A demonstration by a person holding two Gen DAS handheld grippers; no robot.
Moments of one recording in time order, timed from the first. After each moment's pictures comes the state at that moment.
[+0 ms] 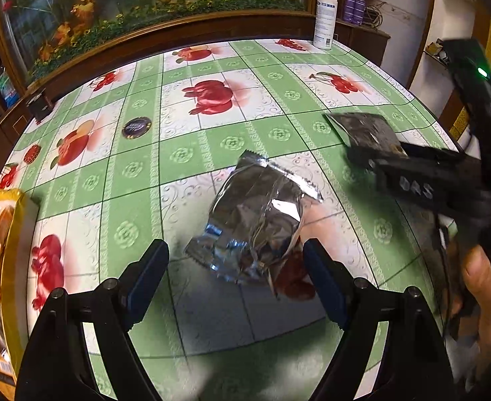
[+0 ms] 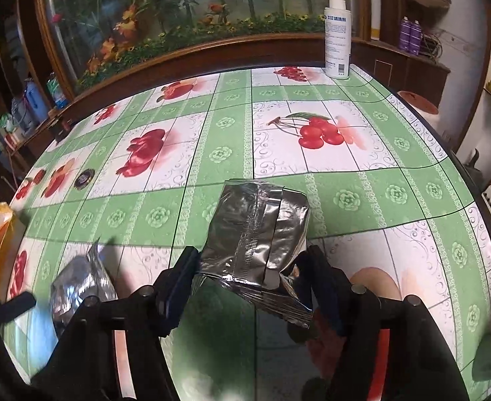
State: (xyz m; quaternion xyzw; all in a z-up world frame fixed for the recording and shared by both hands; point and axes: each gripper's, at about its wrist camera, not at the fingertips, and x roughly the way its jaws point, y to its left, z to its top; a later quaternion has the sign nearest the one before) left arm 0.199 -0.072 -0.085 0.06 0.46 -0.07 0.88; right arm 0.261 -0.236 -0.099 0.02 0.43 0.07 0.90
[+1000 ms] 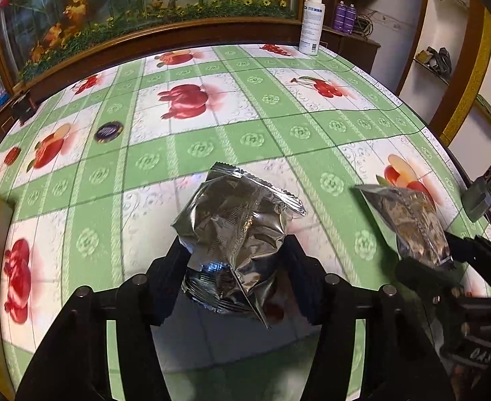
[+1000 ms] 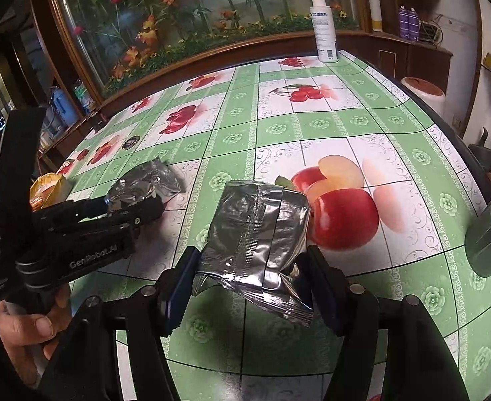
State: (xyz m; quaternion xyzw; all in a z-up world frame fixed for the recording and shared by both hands) left arm 0.196 -0.085 -0.095 0.04 0.44 -0.09 0.89; right arm 0.160 -0.263 -0.098 0.07 0.42 0.11 0.90
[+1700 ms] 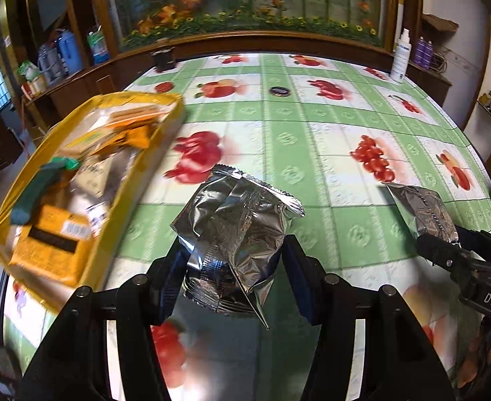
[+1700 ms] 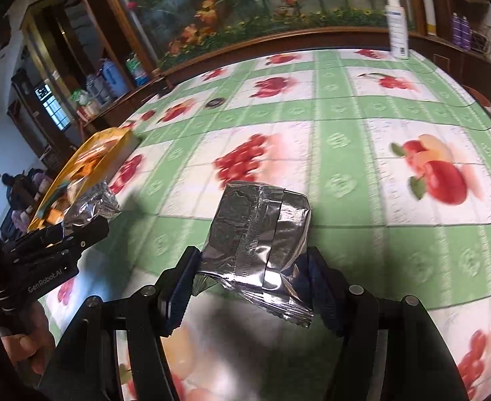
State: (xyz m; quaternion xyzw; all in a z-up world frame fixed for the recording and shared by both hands) left arm 0.063 0.035 -0.079 -0.01 0.42 0.09 0.90; right arm 0.105 -0.180 -0.100 0.04 0.43 0.23 0.87
